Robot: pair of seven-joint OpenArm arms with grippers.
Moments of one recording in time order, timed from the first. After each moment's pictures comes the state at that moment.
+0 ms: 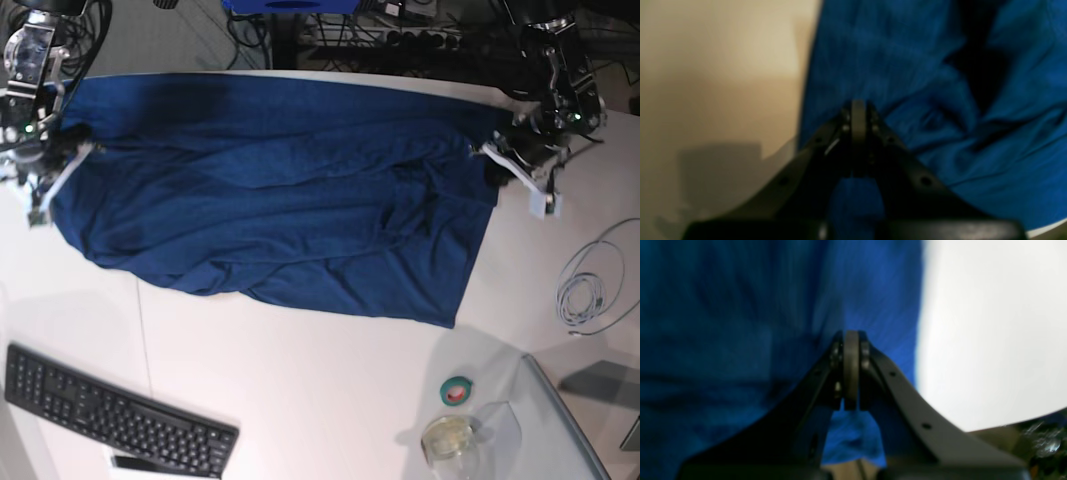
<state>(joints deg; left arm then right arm) 11.5 -9.3 -29.5 81.0 -16.8 -32.9 40.4 -12.8 6.3 24.0 91.0 -12.3 19.6 -44.0</state>
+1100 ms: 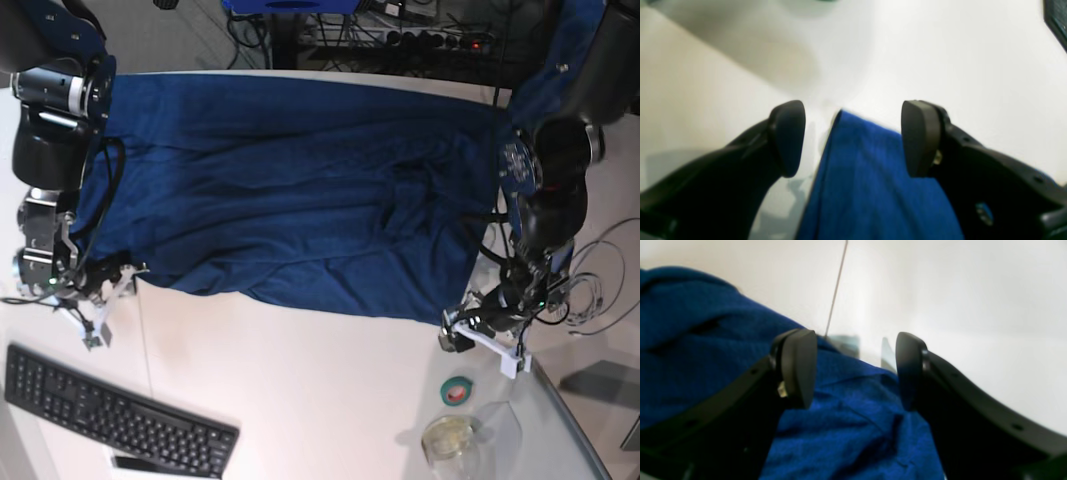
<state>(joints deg) -36.6 -13.6 -19.7 18.7 -4.0 -24.6 13.3 21.6 8.0 18.1 51.4 -12.4 30.0 -39.0</state>
